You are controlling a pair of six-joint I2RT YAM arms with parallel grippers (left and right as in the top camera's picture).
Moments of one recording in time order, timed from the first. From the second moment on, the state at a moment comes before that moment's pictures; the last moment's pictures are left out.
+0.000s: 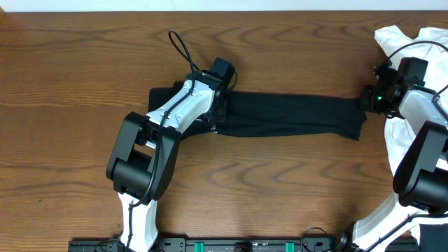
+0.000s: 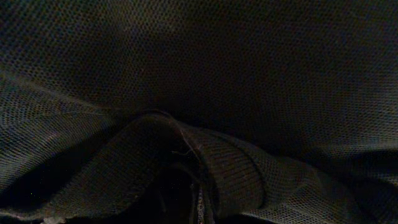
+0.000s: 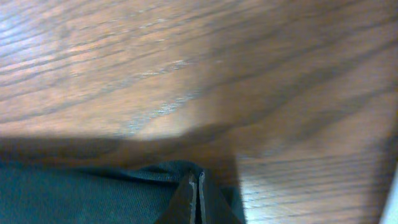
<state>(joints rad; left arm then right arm) -0.45 2.08 1.45 -0.84 -0.11 -0.35 -0.35 1.94 1.23 -0.46 -0.24 -0.06</state>
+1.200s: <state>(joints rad) -0.45 2.07 1.45 -0.84 -0.11 -0.35 -0.38 1.84 1.23 -0.61 -0.30 -0.11</state>
